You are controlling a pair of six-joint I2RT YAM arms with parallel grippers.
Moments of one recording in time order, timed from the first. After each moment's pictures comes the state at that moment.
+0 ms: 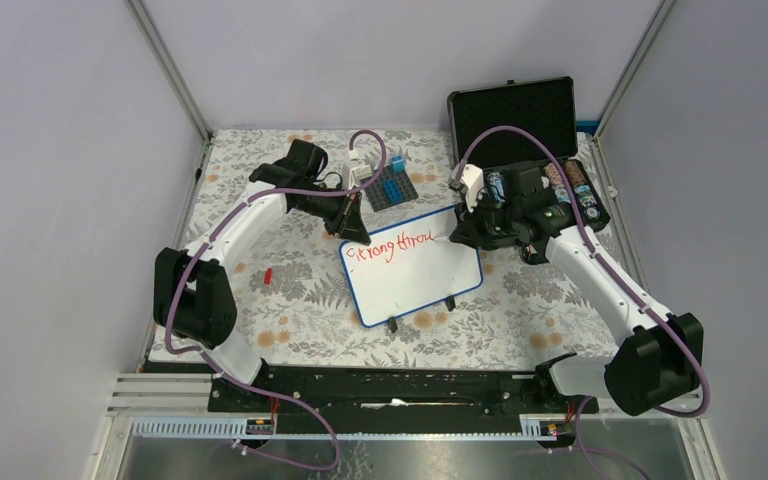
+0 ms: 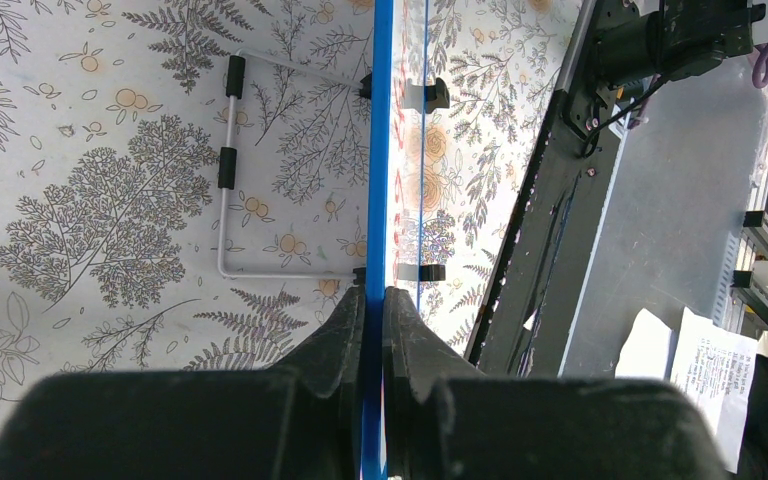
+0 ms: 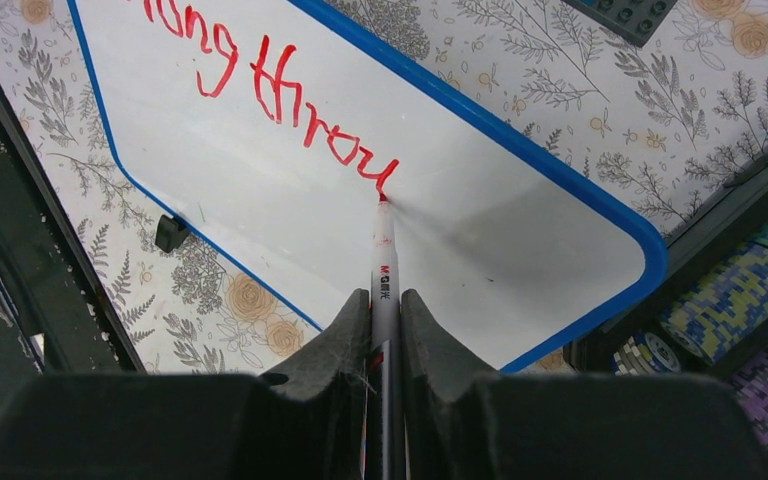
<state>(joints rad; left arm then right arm) -0.35 1.64 1.39 -0.84 0.92 0.31 0.36 1.30 1.09 -0.58 -0.57 -0.37</state>
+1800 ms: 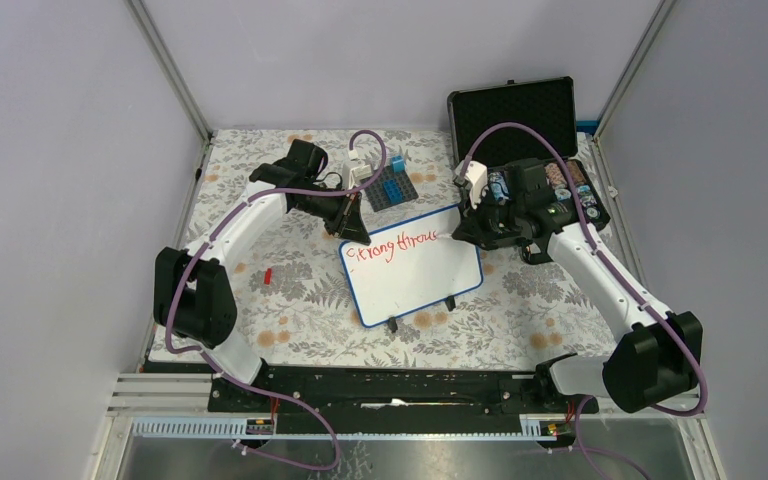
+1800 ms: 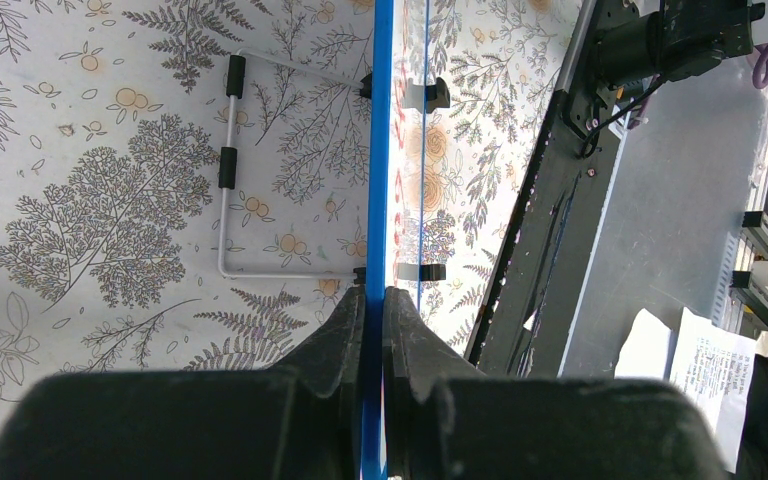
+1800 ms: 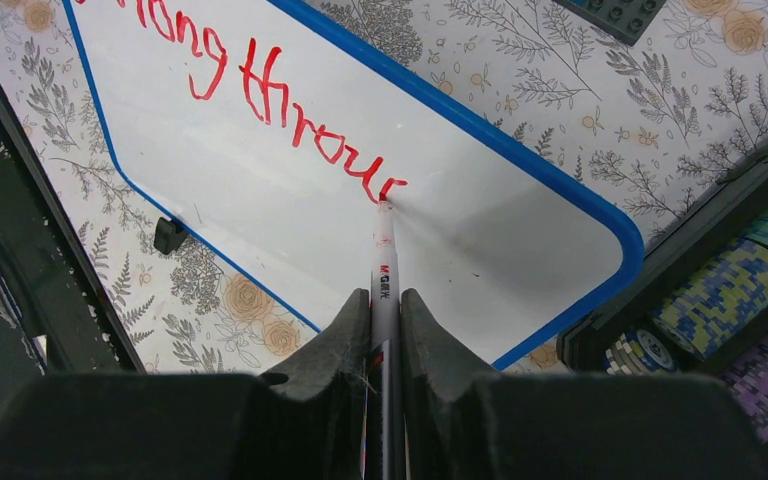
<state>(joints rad) -0.35 1.64 1.39 -0.84 0.92 0.31 0.33 1.31 1.11 -0.59 -0.59 -0.38</state>
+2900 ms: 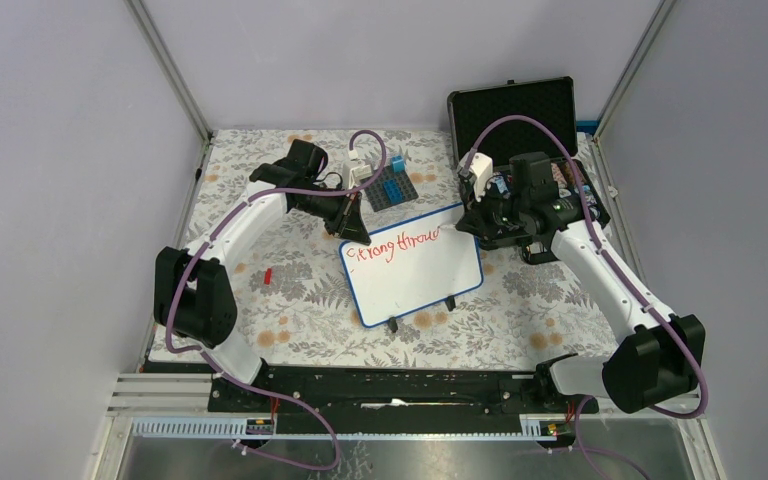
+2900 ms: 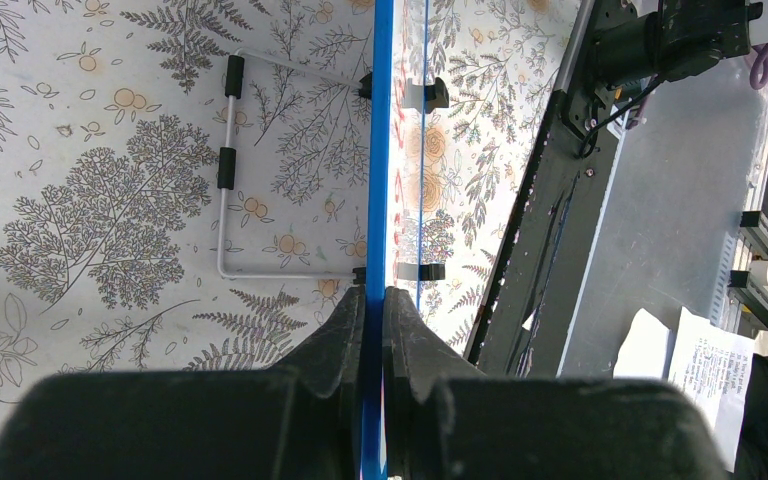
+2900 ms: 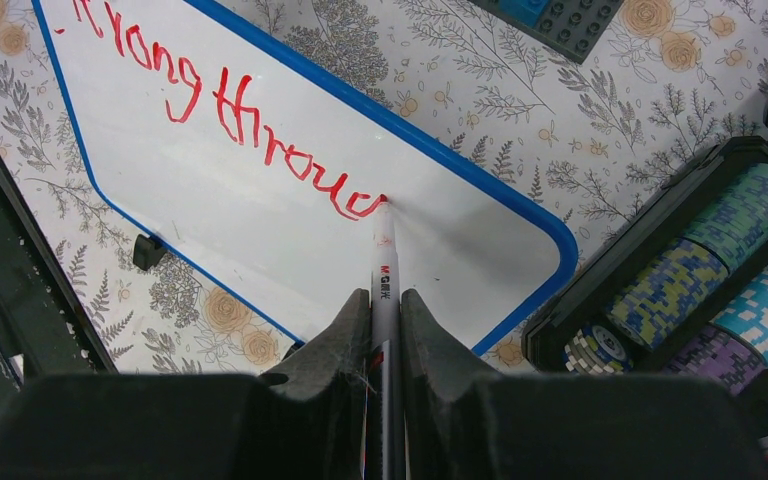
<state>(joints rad) -0.35 1.64 1.39 -0.84 0.92 0.31 0.31 1.31 1.15 -0.59 -0.57 -0.38</state>
